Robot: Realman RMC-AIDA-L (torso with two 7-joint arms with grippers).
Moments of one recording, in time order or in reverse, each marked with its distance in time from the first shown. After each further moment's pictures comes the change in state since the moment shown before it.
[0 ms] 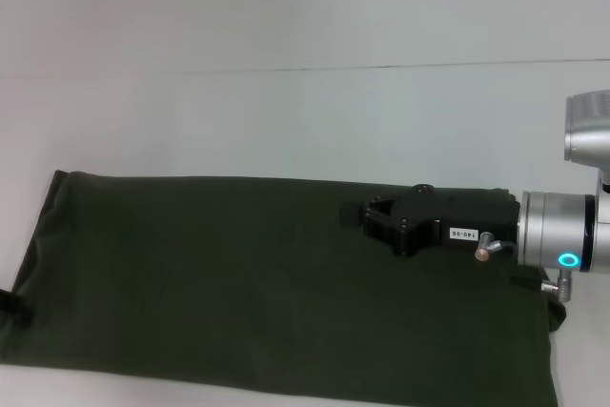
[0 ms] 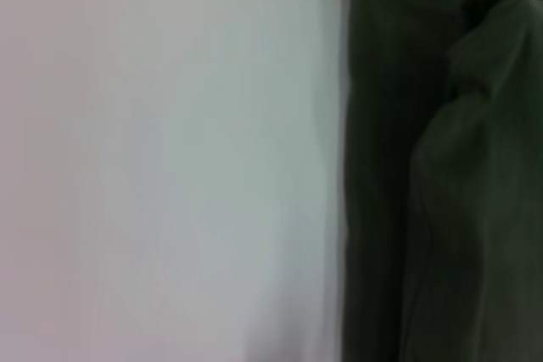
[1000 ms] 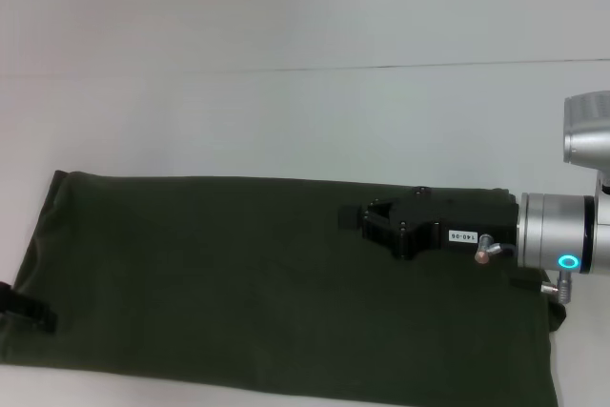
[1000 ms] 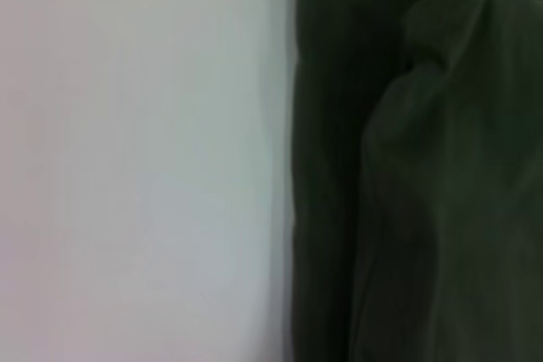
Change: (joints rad) left arm -0.027 0.000 -0.009 -0.086 -0.014 -0.017 0.019; right arm 0.000 0.000 -0.006 -0.001 -0.001 -0.010 0.000
